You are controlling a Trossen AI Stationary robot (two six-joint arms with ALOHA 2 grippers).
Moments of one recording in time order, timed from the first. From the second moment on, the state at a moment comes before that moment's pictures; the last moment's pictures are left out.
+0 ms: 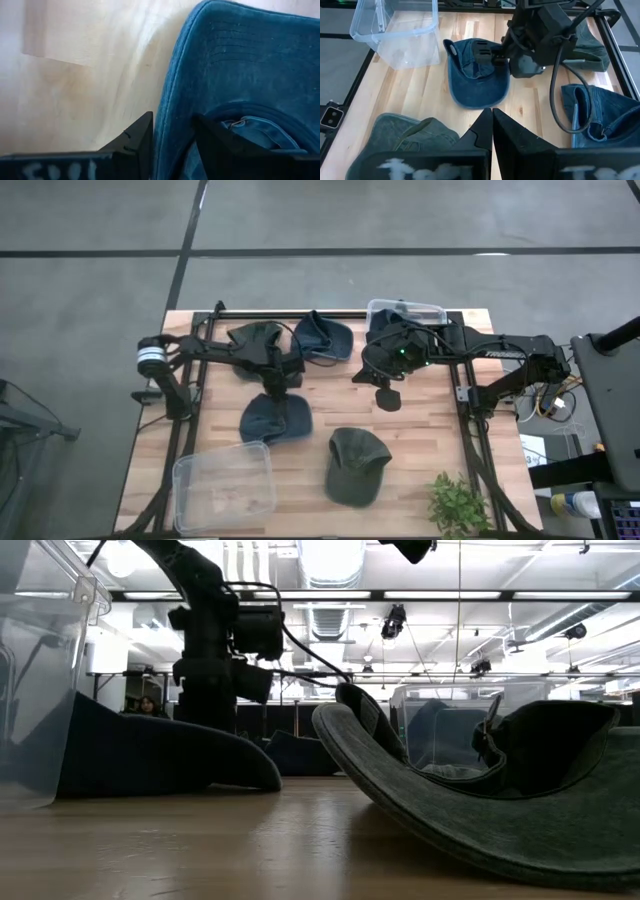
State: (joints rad) left arm 0.24 1.69 1.03 -0.73 0.23 -0.02; right arm -0.03 1.38 1.45 -0.77 -0.11 -0.03
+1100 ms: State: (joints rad) left arm 0.24 1.51 1.53 -1.15 0.00 0.06; right arm -0.03 1.38 1.45 -0.77 -0.11 -0.01
